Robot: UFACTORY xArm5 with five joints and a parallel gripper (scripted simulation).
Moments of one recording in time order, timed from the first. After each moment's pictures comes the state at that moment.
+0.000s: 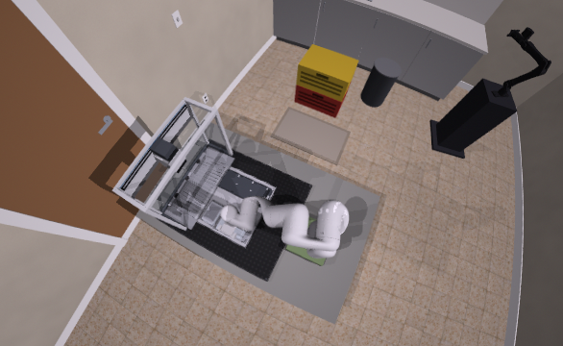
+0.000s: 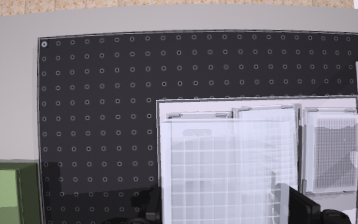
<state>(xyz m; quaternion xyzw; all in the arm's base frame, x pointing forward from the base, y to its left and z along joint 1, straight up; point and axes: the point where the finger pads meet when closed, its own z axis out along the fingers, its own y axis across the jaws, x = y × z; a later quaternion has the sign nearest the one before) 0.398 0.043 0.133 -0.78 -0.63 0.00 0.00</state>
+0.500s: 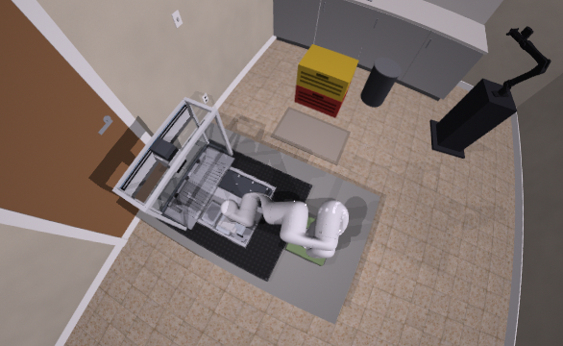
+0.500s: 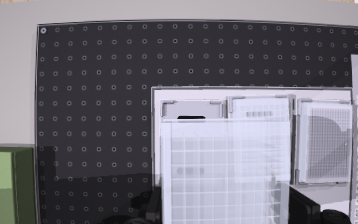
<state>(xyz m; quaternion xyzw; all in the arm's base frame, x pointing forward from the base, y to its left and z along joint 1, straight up) 0.404 0.022 0.136 -0.77 -0.63 0.00 0.00</state>
